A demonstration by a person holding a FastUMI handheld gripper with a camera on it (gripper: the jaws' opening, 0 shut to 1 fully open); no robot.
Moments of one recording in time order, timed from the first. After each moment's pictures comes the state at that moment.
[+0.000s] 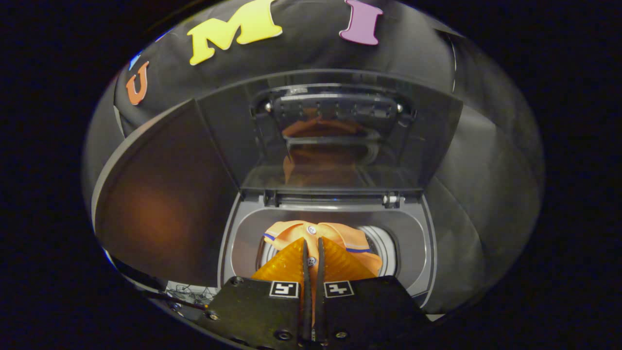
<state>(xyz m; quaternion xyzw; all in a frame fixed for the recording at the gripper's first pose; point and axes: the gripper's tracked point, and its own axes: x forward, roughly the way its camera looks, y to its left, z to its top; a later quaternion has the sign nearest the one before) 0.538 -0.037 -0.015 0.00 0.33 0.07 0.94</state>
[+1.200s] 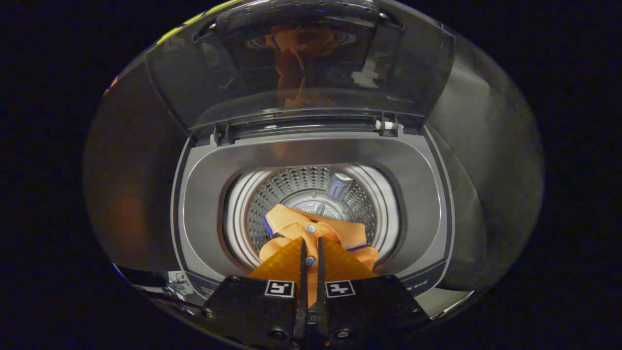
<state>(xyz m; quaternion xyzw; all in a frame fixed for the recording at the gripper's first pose) 0.525 -0.061 -0.096 0.01 0.46 0.01 0.89</state>
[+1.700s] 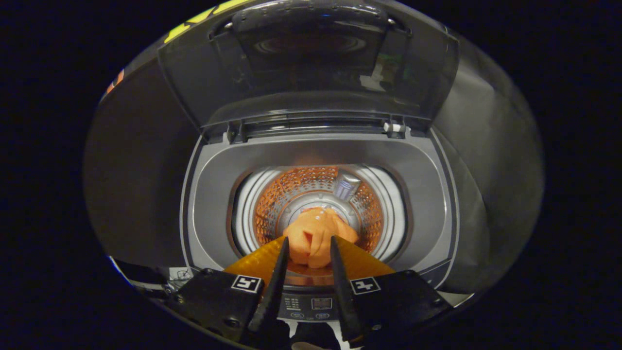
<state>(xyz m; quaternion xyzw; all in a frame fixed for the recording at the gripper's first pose) 0.521 -0.056 -0.089 -0.01 0.44 0.02 0.90</state>
